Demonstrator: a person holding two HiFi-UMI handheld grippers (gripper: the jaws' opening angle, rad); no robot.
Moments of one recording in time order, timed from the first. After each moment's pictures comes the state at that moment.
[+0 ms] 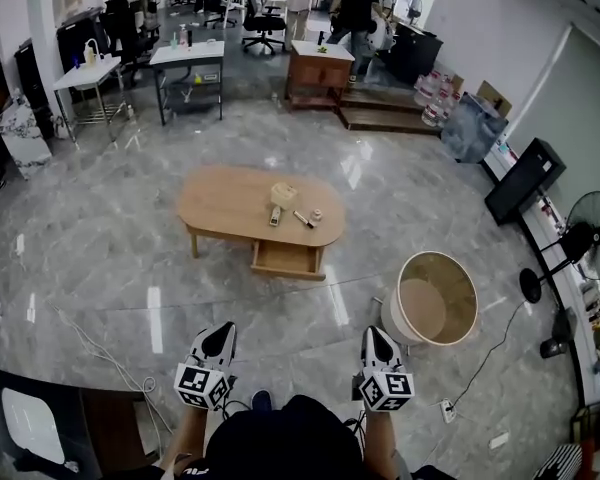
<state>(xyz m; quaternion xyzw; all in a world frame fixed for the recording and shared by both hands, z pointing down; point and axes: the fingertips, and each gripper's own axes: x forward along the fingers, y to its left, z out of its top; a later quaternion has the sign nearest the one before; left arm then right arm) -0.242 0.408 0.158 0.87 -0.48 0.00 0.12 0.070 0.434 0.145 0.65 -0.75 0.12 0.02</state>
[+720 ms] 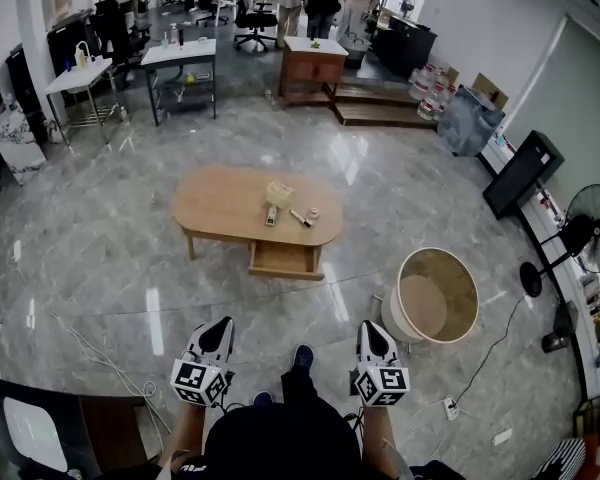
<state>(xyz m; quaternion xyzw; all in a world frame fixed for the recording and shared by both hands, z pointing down) -0.237 0.377 0.159 0.88 -0.47 0.00 0.12 0.066 0.405 0.156 0.64 -0.76 0.11 0.03</state>
